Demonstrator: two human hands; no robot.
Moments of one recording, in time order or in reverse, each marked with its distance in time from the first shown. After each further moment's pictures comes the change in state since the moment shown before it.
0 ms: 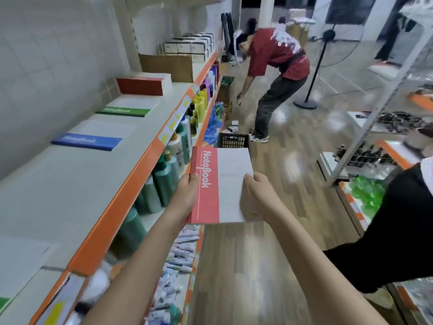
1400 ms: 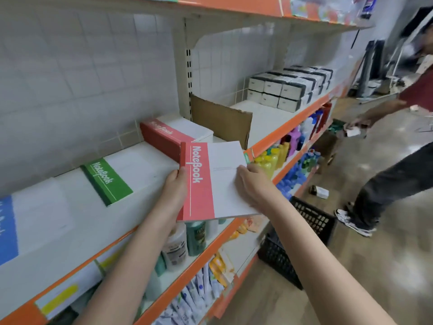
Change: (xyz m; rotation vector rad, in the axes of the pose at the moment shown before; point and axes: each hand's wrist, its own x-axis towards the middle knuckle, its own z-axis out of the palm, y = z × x) left_hand 0.442 0.138 0.027 -0.165 0.705 -0.120; right_hand 0.521 -0.193 0.092 -0.084 -0.631 -0.314
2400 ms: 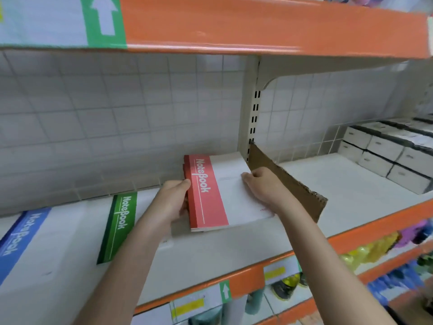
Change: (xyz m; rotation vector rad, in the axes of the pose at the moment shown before) left_hand 0.147 0.064 -0.012 -0.067 0.387 -0.028; right_hand 0.242 -0.088 0.042 -0.314 -0.393 -0.399
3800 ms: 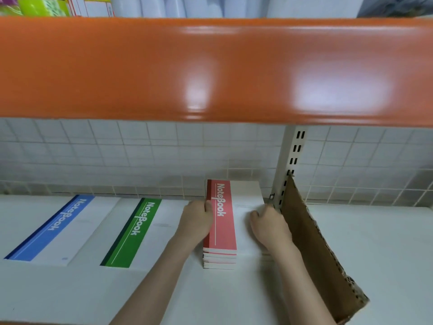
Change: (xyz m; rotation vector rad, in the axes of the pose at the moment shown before) left_hand 0.063 -0.019 0.041 0.626 0.372 0.145; right_hand 0.073 0.023 0.037 -0.199 -0.183 -0.031
